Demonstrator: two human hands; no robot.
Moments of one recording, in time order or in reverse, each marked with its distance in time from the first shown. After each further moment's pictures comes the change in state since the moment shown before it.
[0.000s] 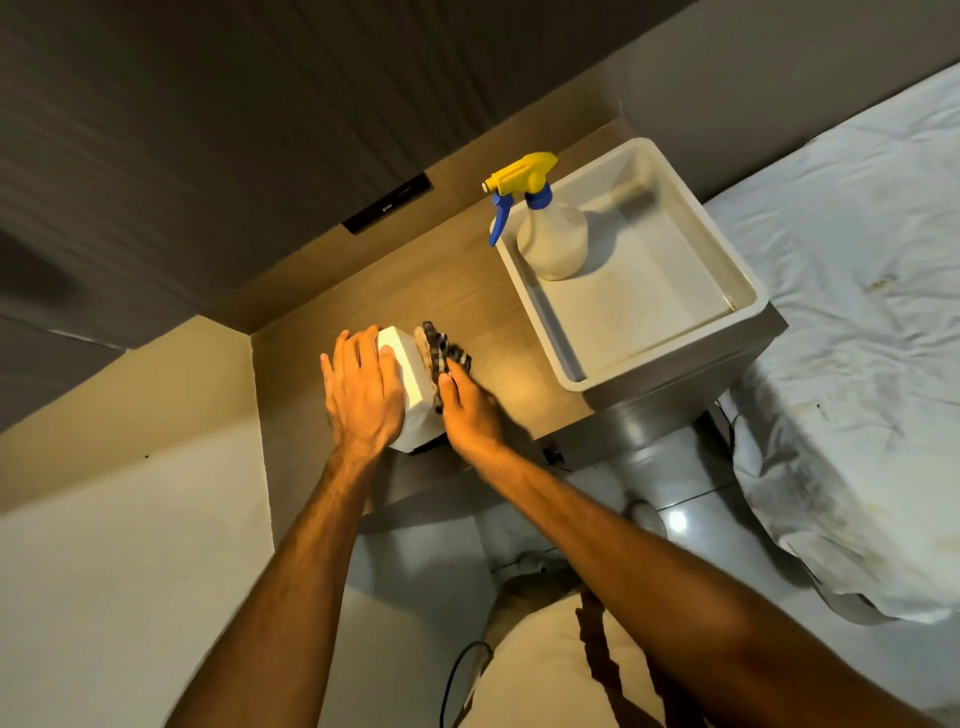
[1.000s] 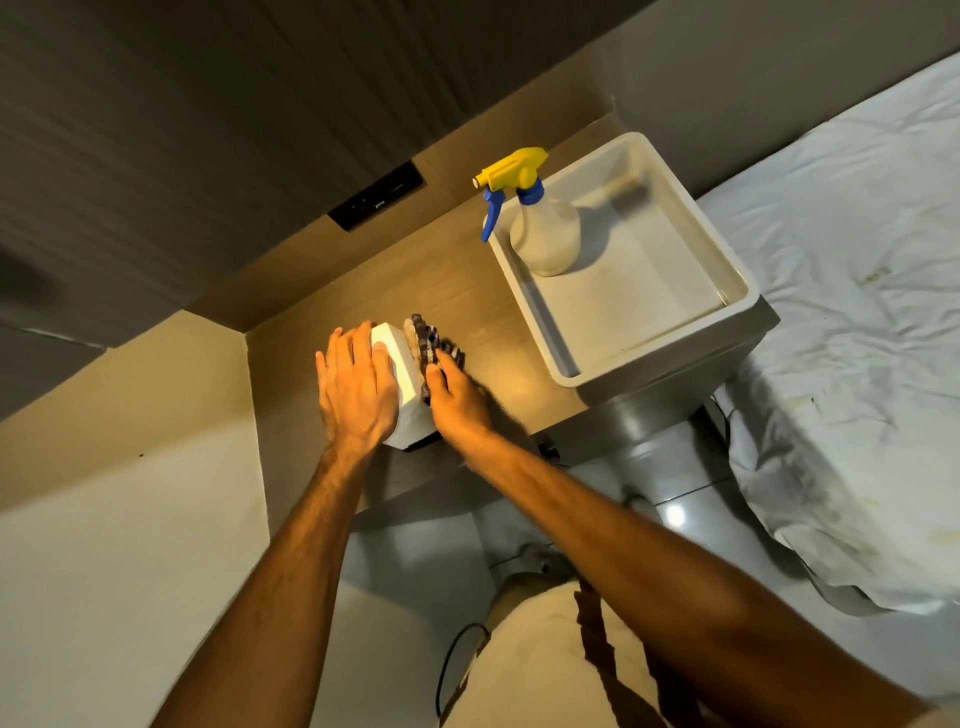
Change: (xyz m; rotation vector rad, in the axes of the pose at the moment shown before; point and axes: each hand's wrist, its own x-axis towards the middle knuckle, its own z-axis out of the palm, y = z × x) left_hand 0.003 0.000 -0.001 0.007 -0.003 0.002; right_hand 0.008 -0.012 0.006 0.044 -0.035 0.041
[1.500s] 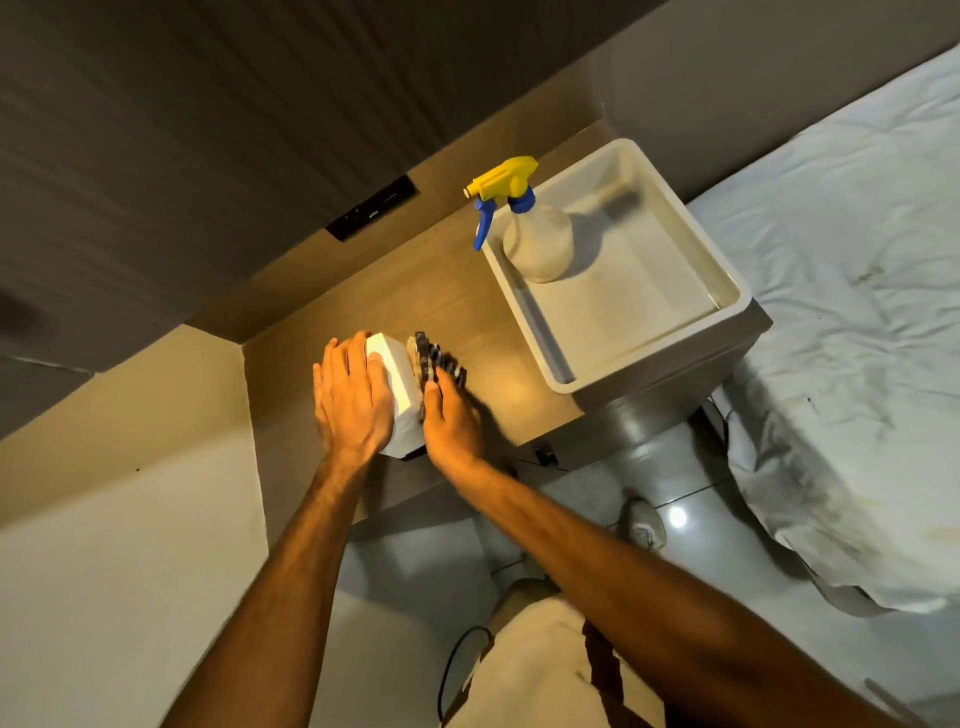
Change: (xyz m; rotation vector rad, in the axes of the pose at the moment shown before) left_hand -0.004 0.001 -0.001 -0.046 0.000 -0.007; right_hand -0.014 0.011 0.010 0.054 0.081 -0.006
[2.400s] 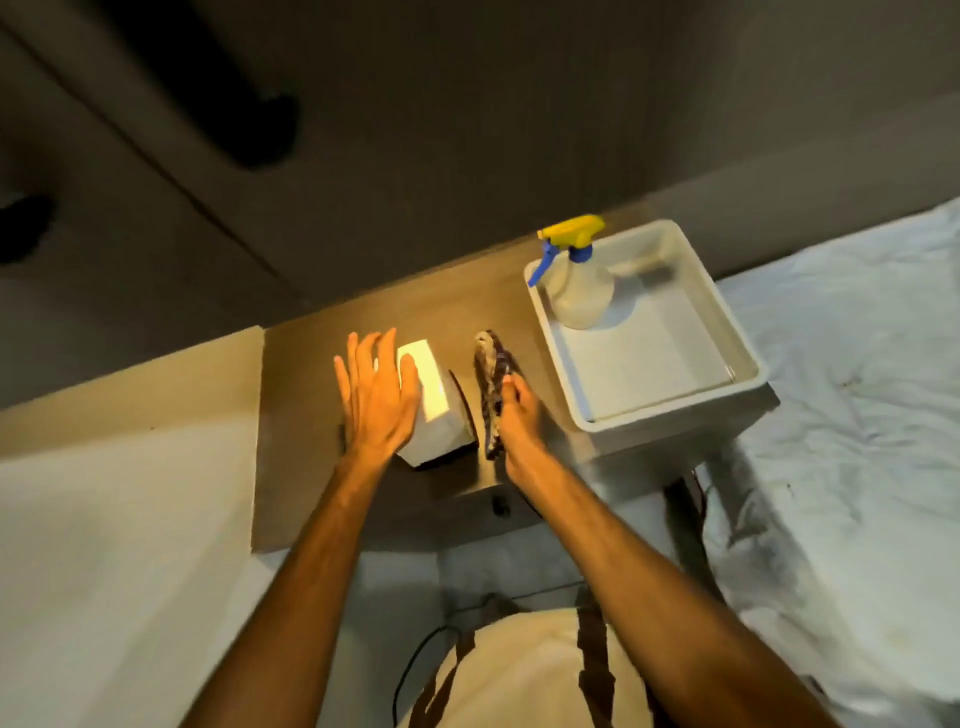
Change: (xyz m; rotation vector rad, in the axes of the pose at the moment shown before) left_hand 0.003 -0.006 -0.008 -0.093 0.025 -0.031; right_hand 0.029 -0.003 -0.037 0.243 0.186 0.101
